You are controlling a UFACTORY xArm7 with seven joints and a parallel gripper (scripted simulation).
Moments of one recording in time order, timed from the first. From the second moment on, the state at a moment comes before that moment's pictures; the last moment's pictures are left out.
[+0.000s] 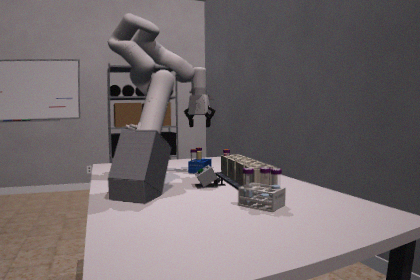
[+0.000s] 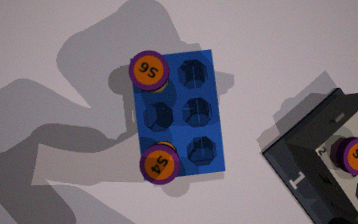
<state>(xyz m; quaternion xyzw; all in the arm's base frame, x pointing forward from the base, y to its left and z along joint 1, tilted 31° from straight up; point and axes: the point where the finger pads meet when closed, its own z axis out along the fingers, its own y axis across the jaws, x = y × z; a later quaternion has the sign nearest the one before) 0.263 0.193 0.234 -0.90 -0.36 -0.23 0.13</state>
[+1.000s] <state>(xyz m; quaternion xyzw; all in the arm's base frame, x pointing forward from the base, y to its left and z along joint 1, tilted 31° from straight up) 0.307 0.090 0.211 -0.96 0.00 -0.17 0.20</state>
